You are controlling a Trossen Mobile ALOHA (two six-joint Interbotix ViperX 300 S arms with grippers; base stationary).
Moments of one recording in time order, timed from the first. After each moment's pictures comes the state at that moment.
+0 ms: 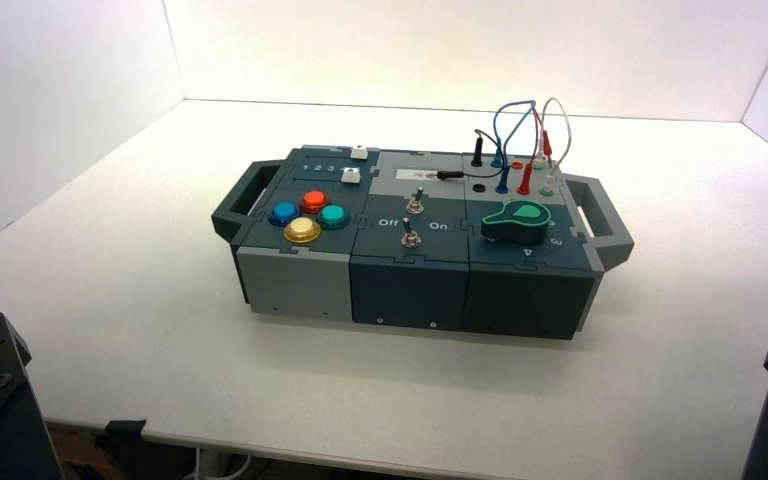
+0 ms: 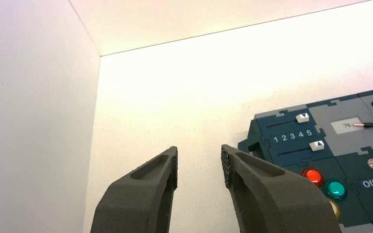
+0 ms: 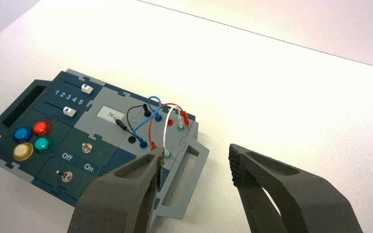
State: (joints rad) left arm -0.26 -1.00 1.05 0.16 0.55 -0.02; right arm 0.28 -1.08 1.09 0.00 0.65 0.01
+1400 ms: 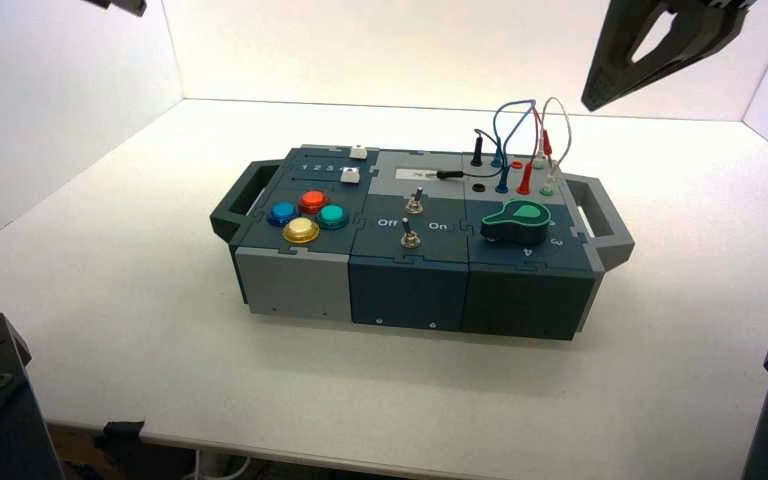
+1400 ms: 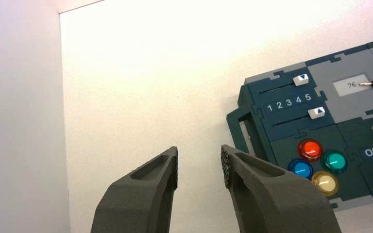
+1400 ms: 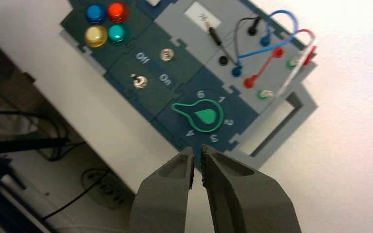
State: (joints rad) left arm -0.33 -0.71 0.95 0.16 0.61 -0.01; right arm 0.64 -0.72 0.98 0.11 0.86 -0.01
